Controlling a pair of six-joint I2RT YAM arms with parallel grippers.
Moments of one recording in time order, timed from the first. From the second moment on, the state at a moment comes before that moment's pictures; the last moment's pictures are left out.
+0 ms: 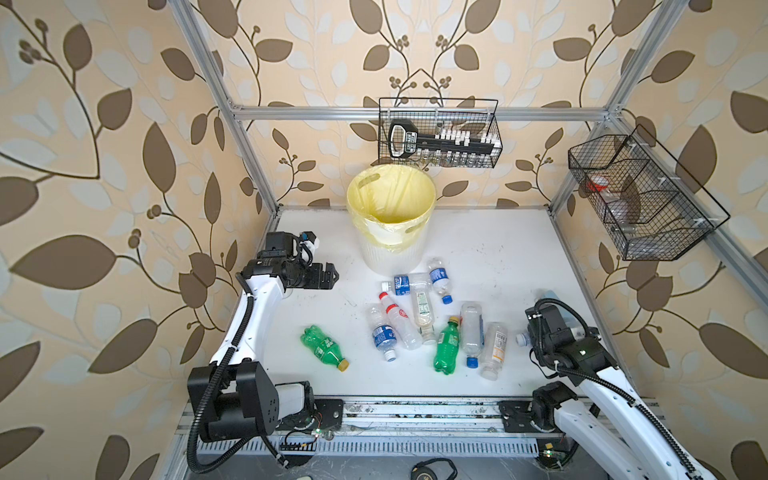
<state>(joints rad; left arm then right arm) 0.14 1.27 1.08 -0.83 0.37 0.10 0.30 0.66 0.54 -0.96 0.49 1.63</state>
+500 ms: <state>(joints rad) 0.16 1.27 1.06 -0.83 0.38 0.10 0.37 0.84 0.61 -0.64 0.34 1.25</state>
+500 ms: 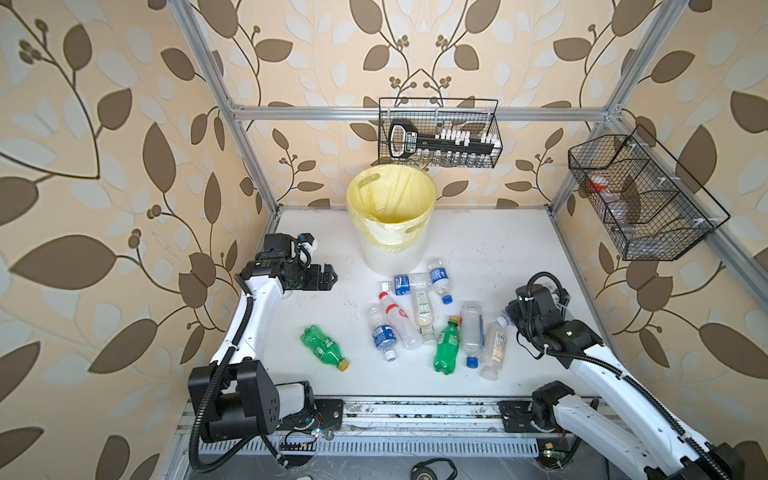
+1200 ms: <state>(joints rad) 0.19 1.27 1.06 -0.83 0.39 0.10 0.43 0.96 0.76 -0.23 0.05 0.88</state>
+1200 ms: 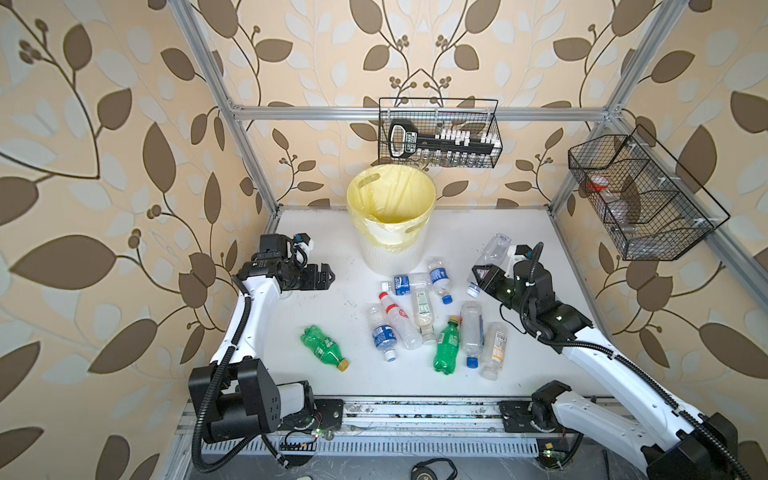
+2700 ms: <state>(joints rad) 0.21 1.29 1.06 -0.83 0.40 0.10 0.75 0.95 0.96 -0.26 0.26 0.54</state>
